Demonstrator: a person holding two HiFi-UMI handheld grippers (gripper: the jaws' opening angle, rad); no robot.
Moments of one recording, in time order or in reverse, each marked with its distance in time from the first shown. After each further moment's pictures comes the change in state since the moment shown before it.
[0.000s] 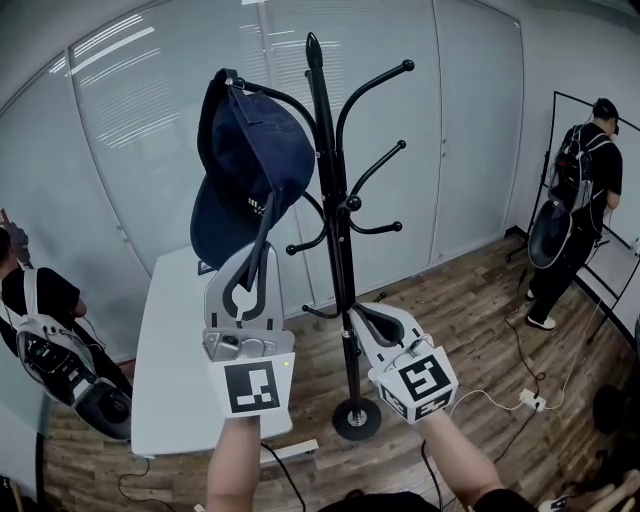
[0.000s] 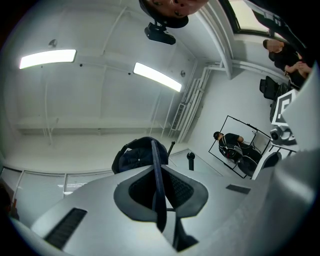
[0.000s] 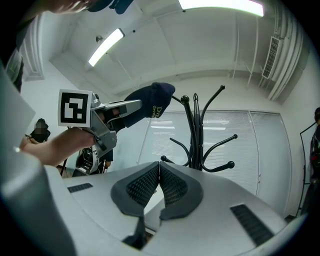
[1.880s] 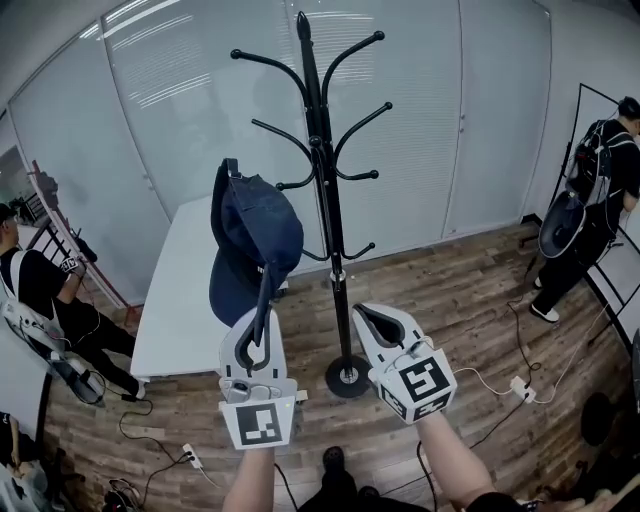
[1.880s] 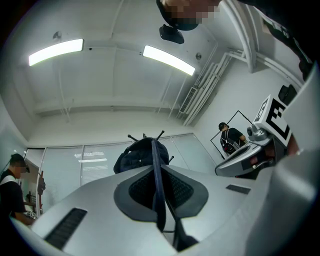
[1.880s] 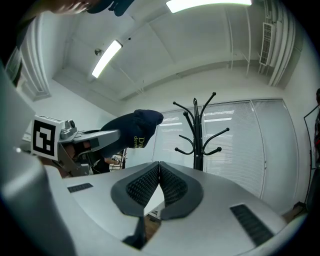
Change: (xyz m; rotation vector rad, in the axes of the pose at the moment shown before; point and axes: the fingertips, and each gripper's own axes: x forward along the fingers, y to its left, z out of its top) left arm -0.167 -0.112 0.036 -0.302 0.291 0.163; right arm -0.143 0.032 -0.013 0.091 0.031 0.127
